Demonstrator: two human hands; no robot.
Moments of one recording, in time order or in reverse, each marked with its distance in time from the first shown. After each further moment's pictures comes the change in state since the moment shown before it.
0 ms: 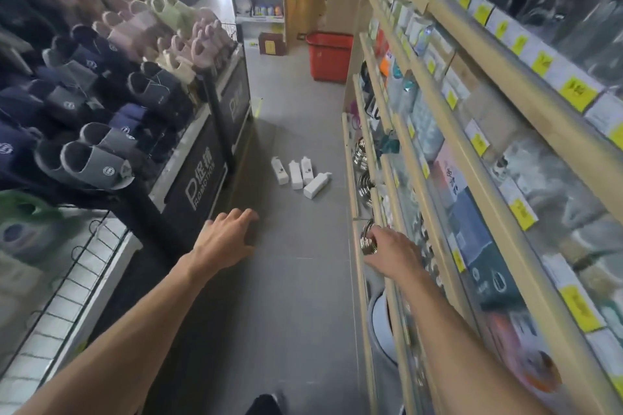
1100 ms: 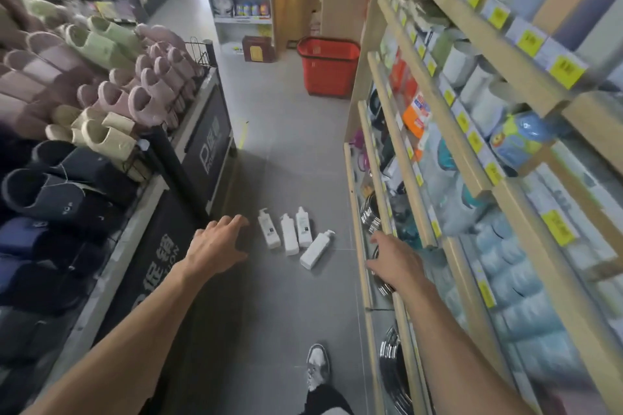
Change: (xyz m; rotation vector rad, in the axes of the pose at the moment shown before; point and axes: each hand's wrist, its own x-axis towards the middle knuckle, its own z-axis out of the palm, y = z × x) left_hand 0.581 -0.085 -0.076 -0.047 -0.076 -0.060; right_hand 0.572 -0.031 -0.094 0.081 -0.065 0.099
